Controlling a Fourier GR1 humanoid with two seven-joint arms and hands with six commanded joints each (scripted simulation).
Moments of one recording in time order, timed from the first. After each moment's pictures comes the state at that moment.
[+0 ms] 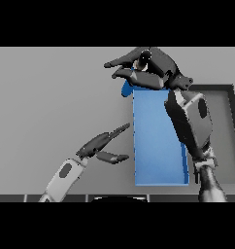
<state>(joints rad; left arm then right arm) -0.22 0.14 -0.50 -1.62 -0.03 -0.30 0.11 -1.10 -0.31 0.06 -1.49 -0.72 0.22 0.46</state>
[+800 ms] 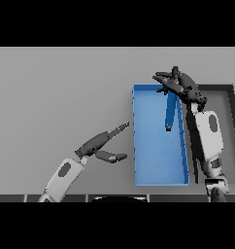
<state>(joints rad) -0.23 0.15 -0.49 -1.61 -0.03 -0.31 0.09 -0.69 -0.39 0.04 -1.27 -0.50 0.08 0.61</state>
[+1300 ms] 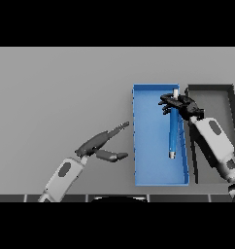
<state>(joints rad) -0.23 0.15 -0.49 -1.62 -0.03 -0.30 0.11 -0.67 -0.66 0.55 -1.12 -0.91 -0.16 0.61</state>
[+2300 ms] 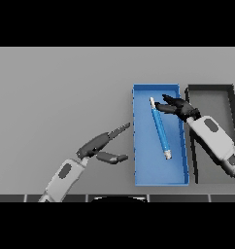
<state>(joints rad) -0.22 0.15 -0.50 -1.63 -0.03 -0.30 0.10 -0.78 -0.75 0.82 -1.11 -0.92 -0.02 0.55</state>
